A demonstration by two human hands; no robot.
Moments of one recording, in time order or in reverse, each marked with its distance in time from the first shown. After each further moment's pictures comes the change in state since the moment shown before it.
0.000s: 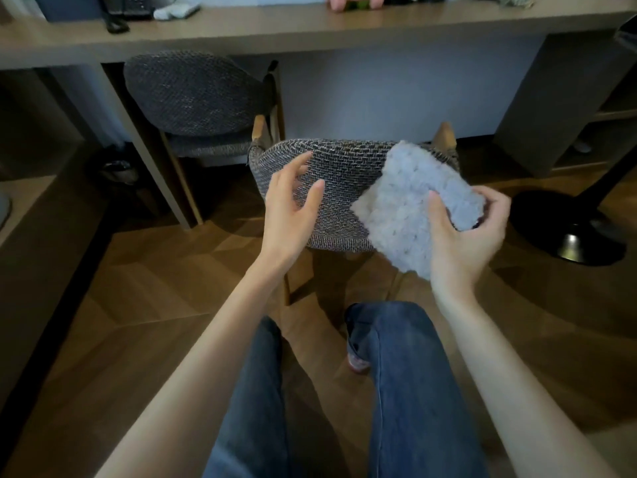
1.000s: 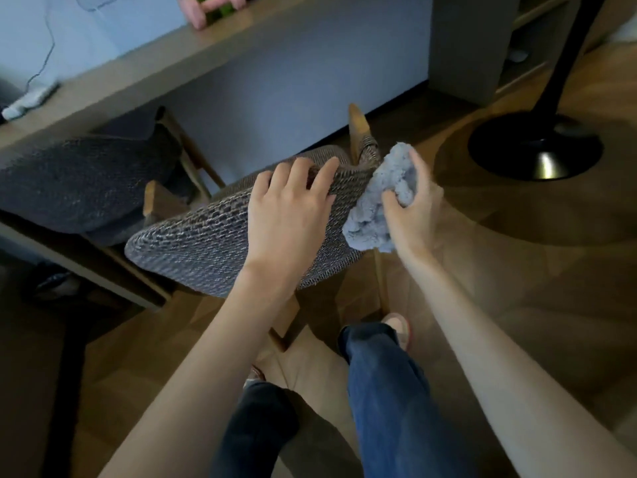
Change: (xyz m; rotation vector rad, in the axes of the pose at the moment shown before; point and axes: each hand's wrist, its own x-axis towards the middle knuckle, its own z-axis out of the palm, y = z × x) left_hand 0.081 0.033 0.149 1.117 -0.173 0.833; right_hand 0.118 0.138 0.012 -0.102 -0.041 0.279
